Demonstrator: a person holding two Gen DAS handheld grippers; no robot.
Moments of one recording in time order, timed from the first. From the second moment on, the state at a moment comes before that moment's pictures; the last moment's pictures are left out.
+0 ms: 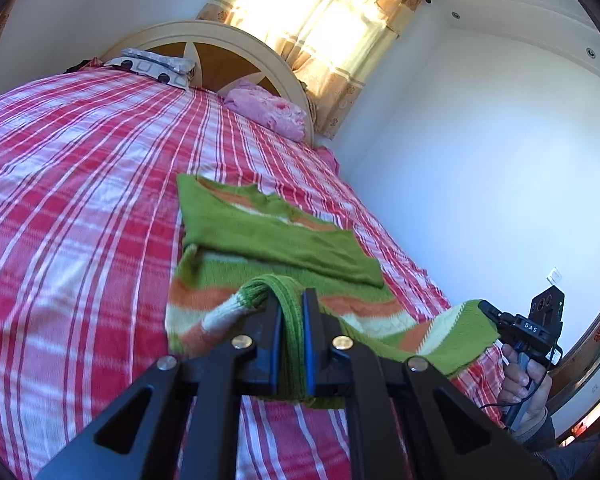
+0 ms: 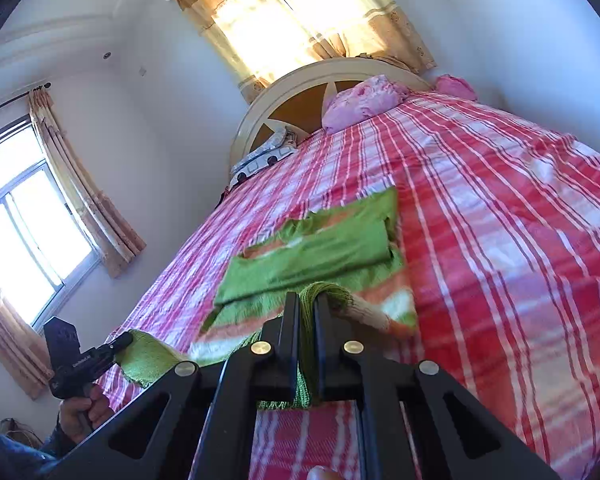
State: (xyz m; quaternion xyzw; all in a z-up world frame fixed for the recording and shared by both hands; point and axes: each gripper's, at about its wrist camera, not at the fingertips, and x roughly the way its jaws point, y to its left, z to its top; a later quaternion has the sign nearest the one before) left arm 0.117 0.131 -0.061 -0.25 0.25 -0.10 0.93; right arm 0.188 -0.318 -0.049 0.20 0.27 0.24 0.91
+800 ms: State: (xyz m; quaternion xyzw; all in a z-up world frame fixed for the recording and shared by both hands) left arm 0.276 0.187 -0.030 -0.24 0.24 -0.05 0.94; right arm 0.368 -0.265 0.008 0.17 0.29 0.19 0.92
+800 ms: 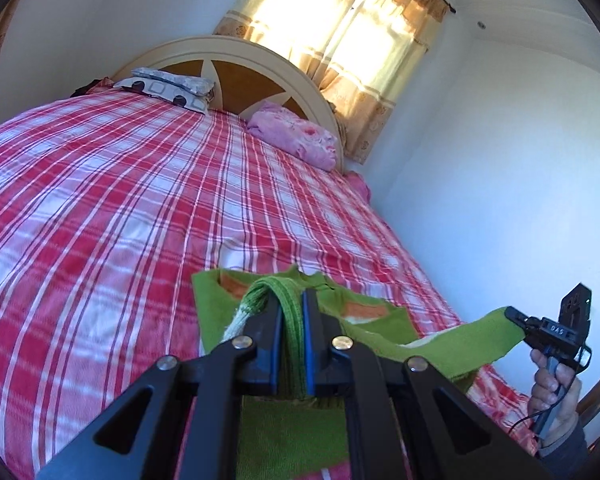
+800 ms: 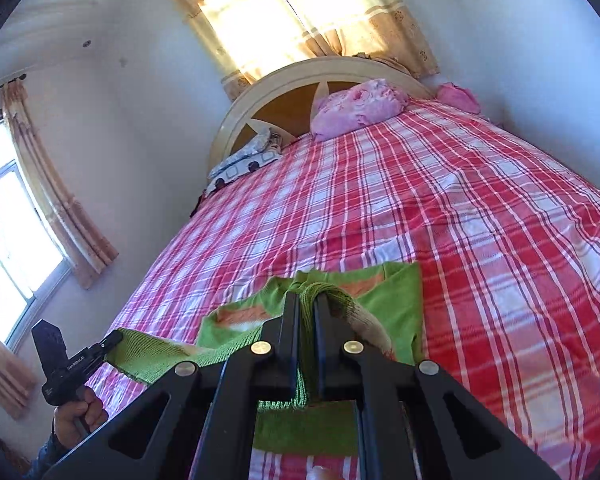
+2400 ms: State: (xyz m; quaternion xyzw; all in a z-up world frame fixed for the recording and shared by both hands) left arm 0.305 0.173 -0.118 -0.18 0.34 0.00 0.92; right arm 0.430 -0.295 -0.112 0.06 0.43 0.11 0.89
